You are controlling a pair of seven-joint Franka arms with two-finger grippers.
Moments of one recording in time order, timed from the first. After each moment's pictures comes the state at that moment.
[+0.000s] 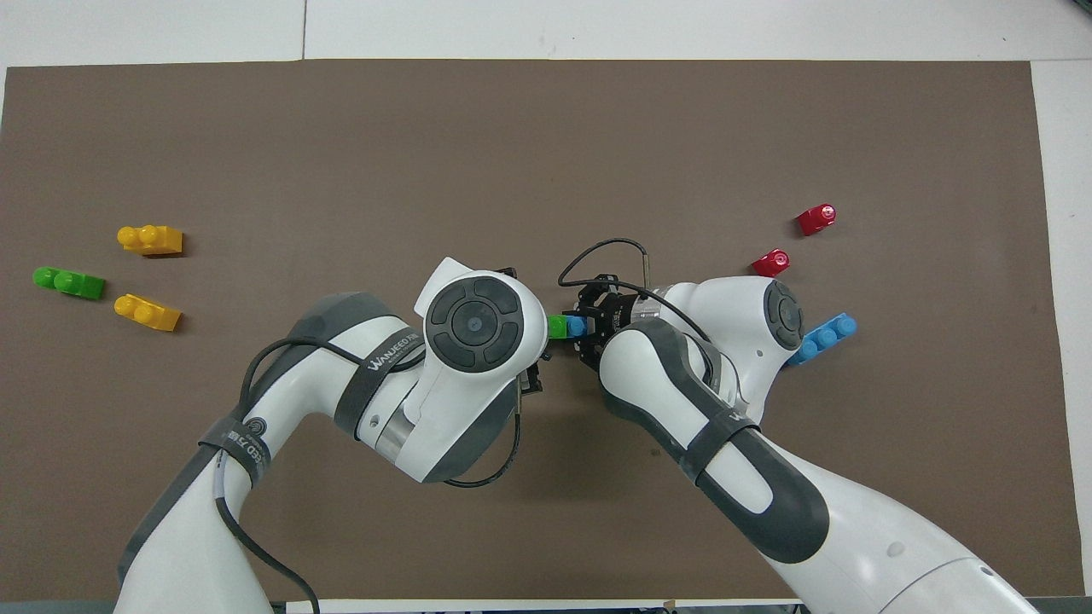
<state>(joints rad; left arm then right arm) -0.67 0.21 -0.04 -1.92 0.00 2.22 -2.42 0.47 0.33 0.04 -2.11 1.02 2.58 1.21</state>
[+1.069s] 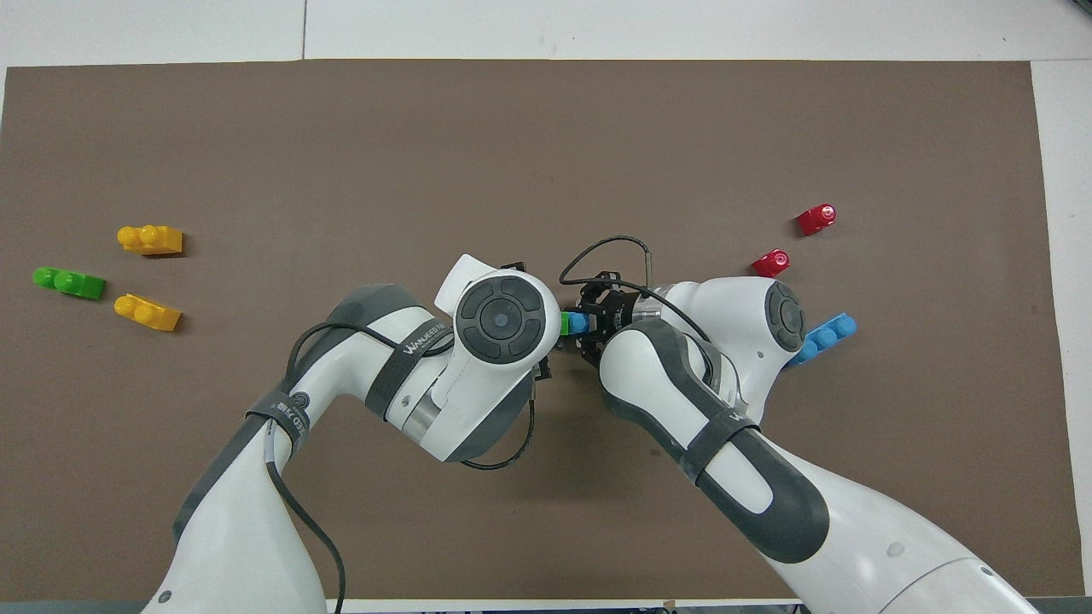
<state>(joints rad) -0.68 0.30 -0.05 -1.89 0.05 2.30 -2.46 0.47 0.33 0.04 -2.12 1.02 2.60 1.21</state>
